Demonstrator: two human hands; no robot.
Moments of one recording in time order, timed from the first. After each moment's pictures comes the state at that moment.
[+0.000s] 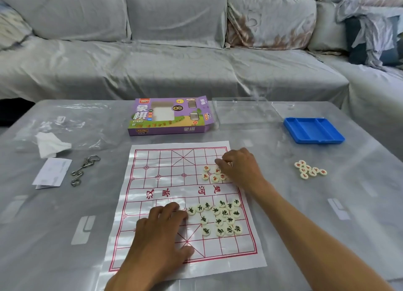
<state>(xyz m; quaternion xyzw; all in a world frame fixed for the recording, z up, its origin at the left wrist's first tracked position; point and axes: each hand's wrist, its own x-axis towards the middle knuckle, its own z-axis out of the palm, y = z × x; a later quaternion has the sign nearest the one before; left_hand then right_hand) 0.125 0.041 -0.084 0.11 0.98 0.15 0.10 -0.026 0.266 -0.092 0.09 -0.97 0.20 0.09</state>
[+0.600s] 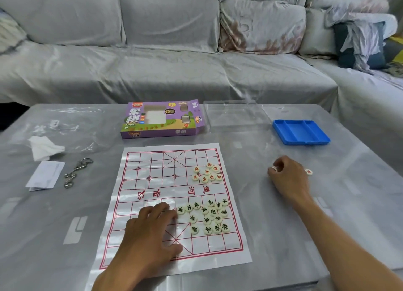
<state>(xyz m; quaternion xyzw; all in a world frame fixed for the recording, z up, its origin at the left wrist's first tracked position) 0.128 0.046 -0.076 0.10 0.98 0.16 0.11 0.011 0.393 -0.086 -0.17 -0.95 0.25 0.12</state>
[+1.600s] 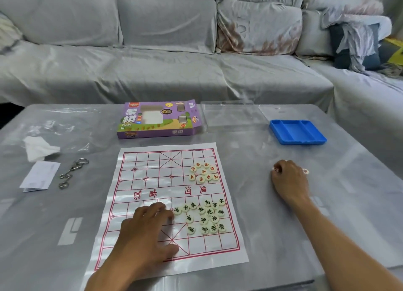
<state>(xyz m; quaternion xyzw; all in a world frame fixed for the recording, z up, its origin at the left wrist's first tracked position) 0.130 0.047 -0.073 0.11 0.97 0.17 0.10 0.010 0.410 -0.101 -0.16 -0.97 0.17 0.11</state>
